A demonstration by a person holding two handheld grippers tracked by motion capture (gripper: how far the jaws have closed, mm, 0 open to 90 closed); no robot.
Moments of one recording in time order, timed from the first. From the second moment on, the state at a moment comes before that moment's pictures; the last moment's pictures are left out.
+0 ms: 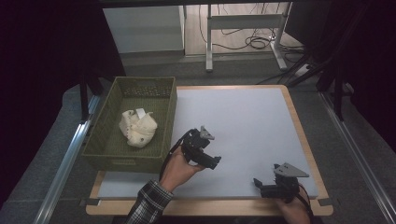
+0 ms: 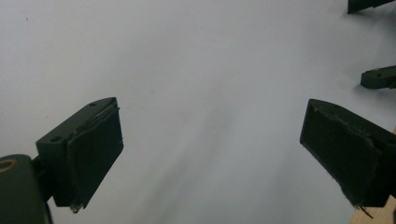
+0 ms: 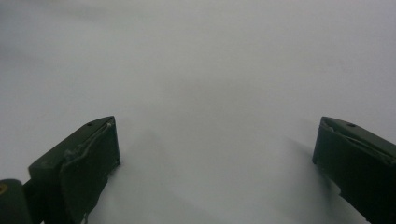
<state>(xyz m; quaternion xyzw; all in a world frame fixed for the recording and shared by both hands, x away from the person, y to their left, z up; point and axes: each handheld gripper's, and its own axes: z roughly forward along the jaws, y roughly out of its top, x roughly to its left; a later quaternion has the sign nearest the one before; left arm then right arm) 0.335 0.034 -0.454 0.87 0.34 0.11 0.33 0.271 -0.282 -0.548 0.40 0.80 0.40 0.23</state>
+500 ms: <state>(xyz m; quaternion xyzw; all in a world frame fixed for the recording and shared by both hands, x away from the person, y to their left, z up) 0.379 0.060 -0.417 0.89 0.35 0.12 0.27 0.271 -0.282 -0.548 0.40 0.80 0.40 0.23</state>
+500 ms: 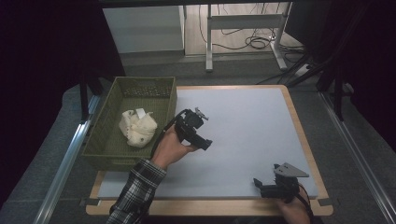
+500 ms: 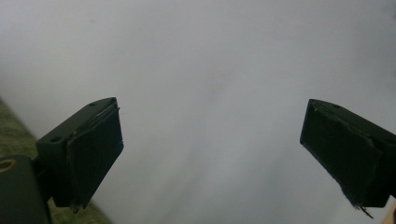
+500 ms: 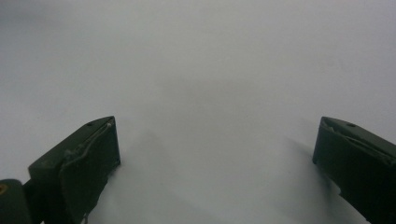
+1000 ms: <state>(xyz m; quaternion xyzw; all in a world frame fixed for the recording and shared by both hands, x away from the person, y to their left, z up) 0.405 0.112 -0.384 0.87 0.40 0.14 0.25 0.272 -0.282 -0.548 0.40 0.80 0.40 0.23</state>
